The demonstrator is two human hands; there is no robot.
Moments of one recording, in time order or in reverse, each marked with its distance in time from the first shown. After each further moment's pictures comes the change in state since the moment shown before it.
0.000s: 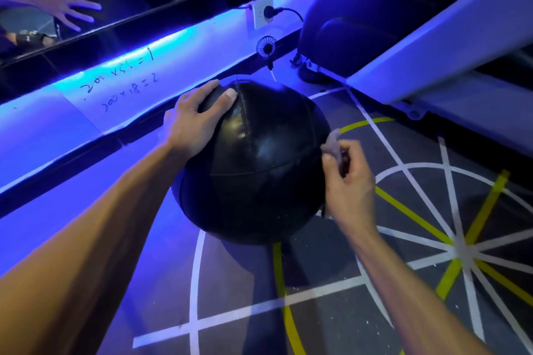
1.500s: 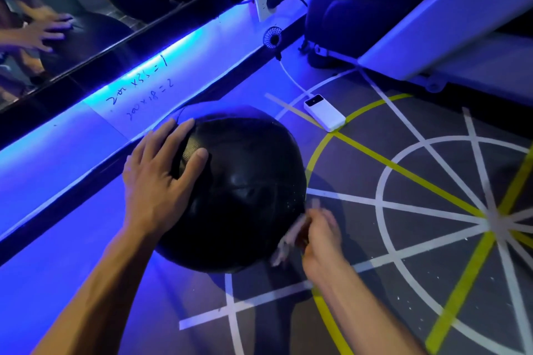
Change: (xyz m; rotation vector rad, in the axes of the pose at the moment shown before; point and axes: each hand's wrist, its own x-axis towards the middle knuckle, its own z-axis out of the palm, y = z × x) left_hand -0.106 -0.036 -0.068 0.432 0.128 0.269; right_hand -0.105 0.006 0.064 0.649 0.025 1.017
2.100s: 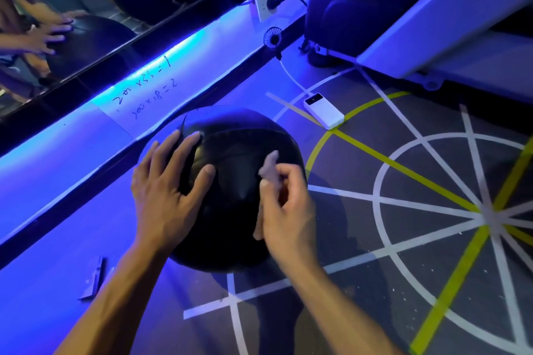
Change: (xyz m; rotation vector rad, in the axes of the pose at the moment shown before) left_hand -0.033 0.013 0.001 0.025 0.051 -0.005; right_hand -0.058 -0.027 0.025 -0.460 -0.259 -0.724
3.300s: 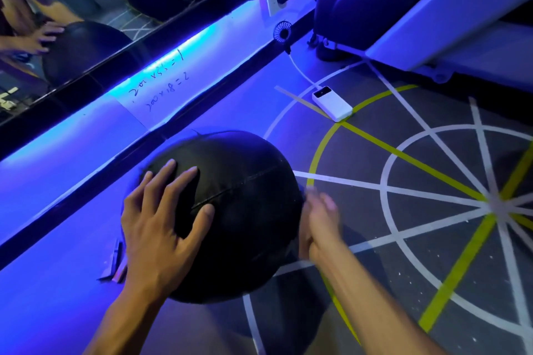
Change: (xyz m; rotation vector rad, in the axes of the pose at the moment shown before) left_hand -0.077 -0.004 -0.043 0.090 -0.013 0.024; right_hand -0.002 0.072 -0.006 0.279 0.237 0.651
